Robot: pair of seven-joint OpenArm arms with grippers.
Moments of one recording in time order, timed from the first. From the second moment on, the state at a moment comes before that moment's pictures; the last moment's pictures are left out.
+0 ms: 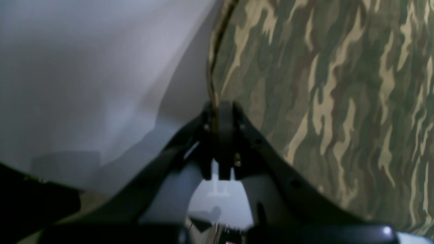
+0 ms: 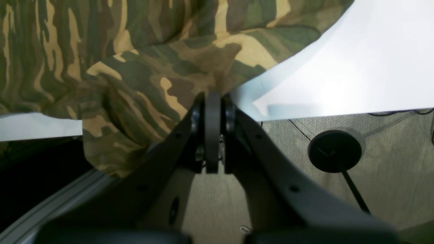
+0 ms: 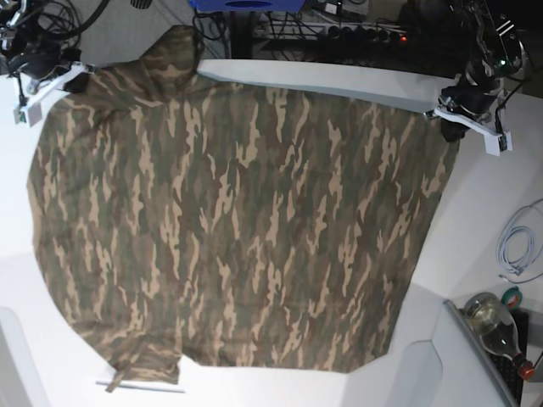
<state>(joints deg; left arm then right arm) 23.3 -8.2 -33.3 90.7 -24.6 -17.0 34.9 -24.5 -3.3 41.8 99.8 25.4 31.0 -65.9</state>
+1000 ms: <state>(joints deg) 1.3 -5.8 -33.6 84.0 -23.9 -16.7 48.4 -4.6 4.7 36.8 89.9 24.8 25.7 -70.5</state>
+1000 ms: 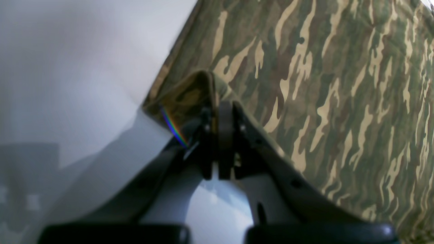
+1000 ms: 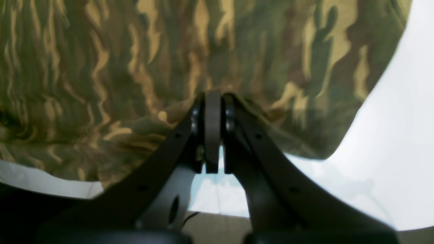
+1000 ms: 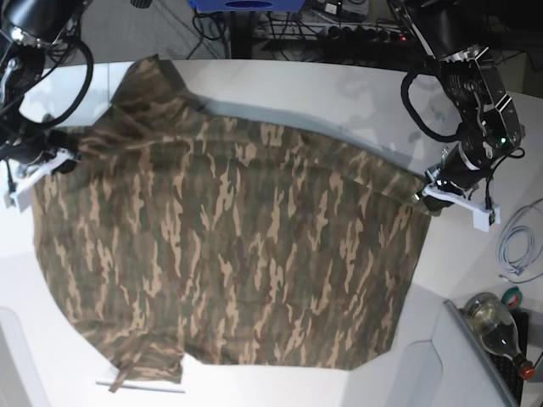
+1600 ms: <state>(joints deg) -10.2 -6.0 -27.8 72.7 -24.3 -9.6 48.1 8.2 8.5 36.6 73.4 24.8 25.7 -67.1</state>
